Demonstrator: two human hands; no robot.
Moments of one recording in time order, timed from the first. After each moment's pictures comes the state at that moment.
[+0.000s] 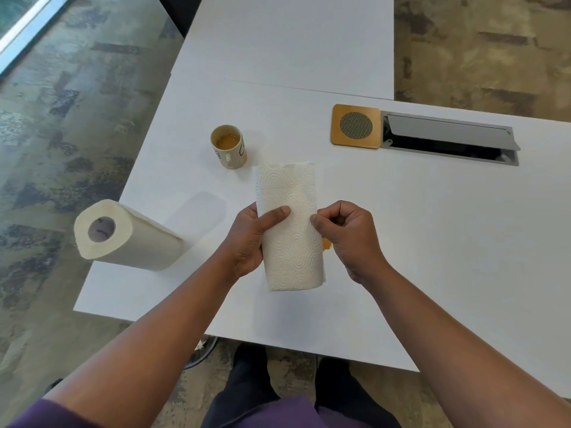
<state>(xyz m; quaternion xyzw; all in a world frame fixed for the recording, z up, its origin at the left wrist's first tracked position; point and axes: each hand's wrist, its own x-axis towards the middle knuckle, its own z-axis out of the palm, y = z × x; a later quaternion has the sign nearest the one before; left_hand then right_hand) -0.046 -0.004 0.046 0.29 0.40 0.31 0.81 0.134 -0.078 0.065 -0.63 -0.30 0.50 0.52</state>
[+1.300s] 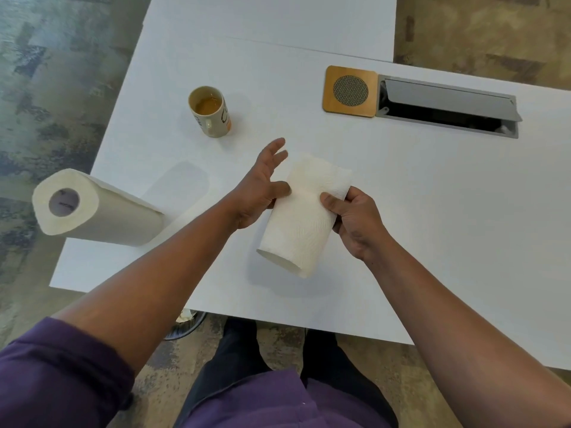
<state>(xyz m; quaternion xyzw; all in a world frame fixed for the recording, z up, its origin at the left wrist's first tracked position) -0.012 0.029 0.027 0.49 0.41 0.17 0.75 0.172 -0.080 0.021 -0.61 -0.11 0.59 0.51</state>
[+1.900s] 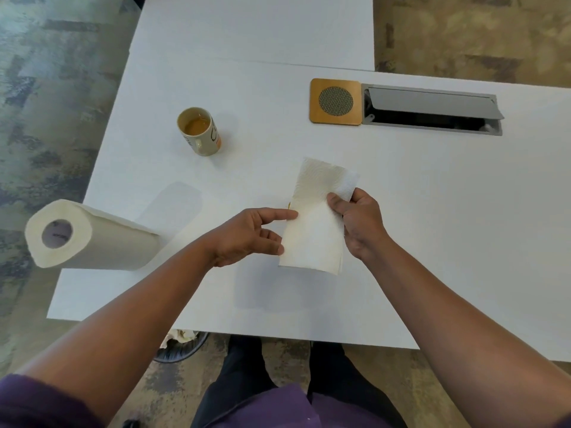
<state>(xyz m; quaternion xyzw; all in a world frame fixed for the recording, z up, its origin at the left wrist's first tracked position) -0.047 0.010 0.016 0.49 0.33 0.01 0.81 0.186 -0.069 0.011 -0.65 -0.06 0.52 0.55</state>
